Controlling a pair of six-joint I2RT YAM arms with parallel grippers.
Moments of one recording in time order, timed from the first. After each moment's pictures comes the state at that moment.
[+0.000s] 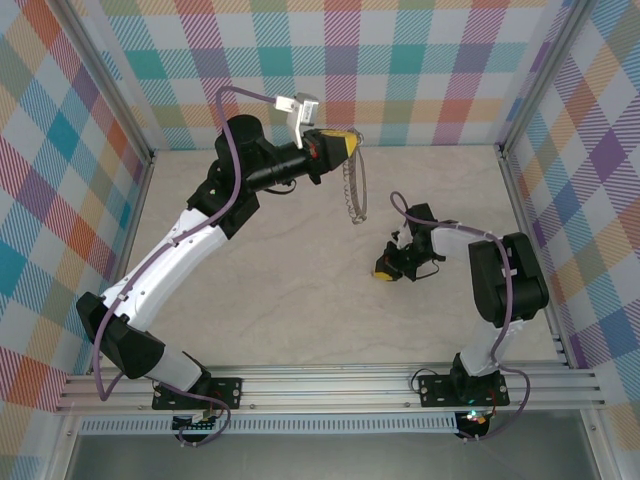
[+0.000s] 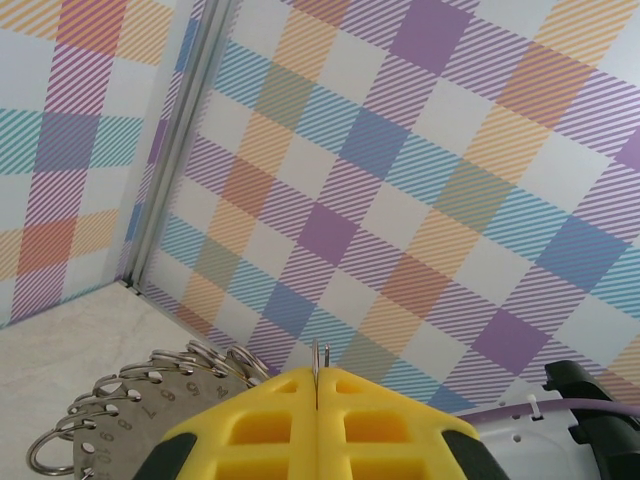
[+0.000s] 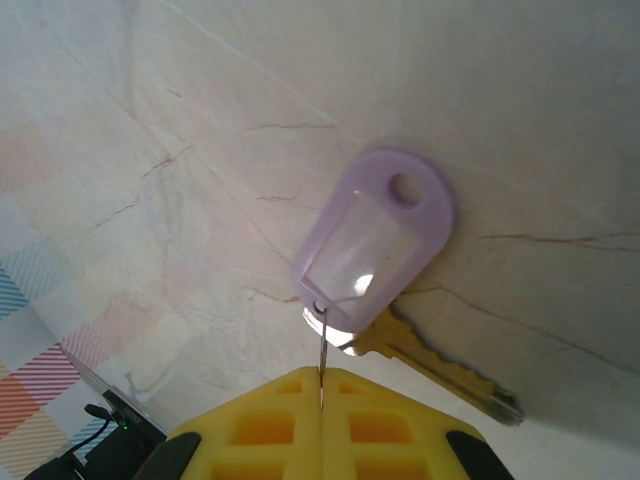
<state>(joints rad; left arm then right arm) -0.63 1.50 1.63 -0.05 0.52 -0.45 0.25 1.78 0.96 -0.54 -0.65 0.58</state>
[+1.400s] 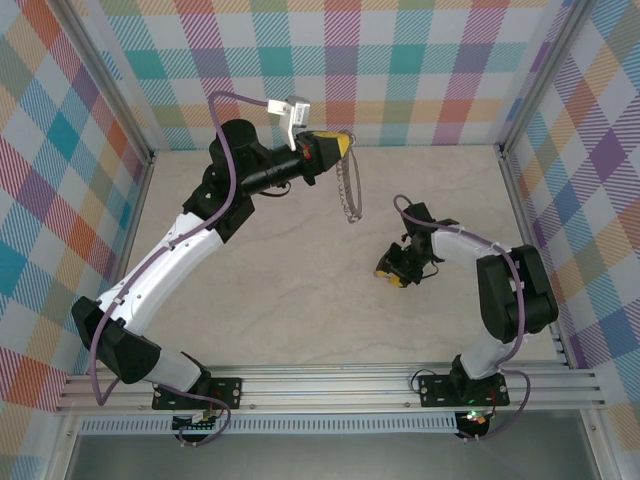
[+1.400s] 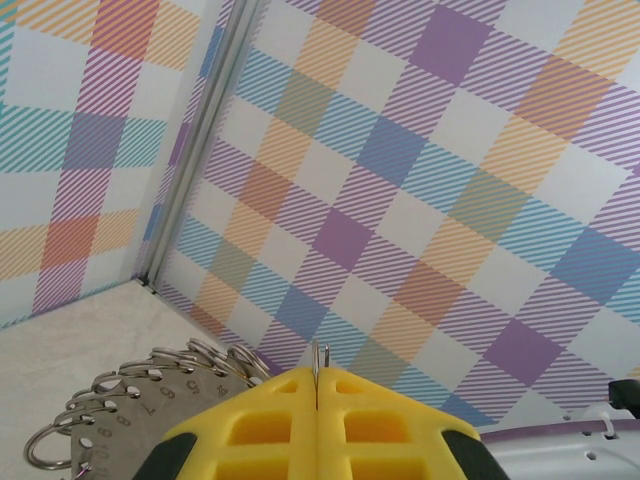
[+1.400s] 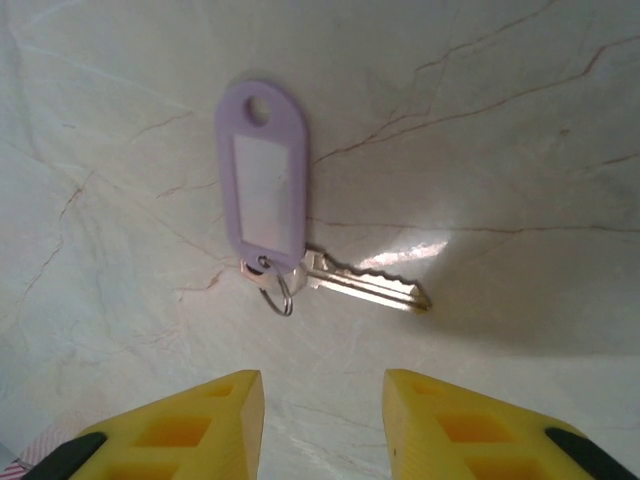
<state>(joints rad) -0.60 1.46 1.57 -0.03 0.50 -0.47 0.31 1.67 0.96 -0.66 -0.41 0.79</state>
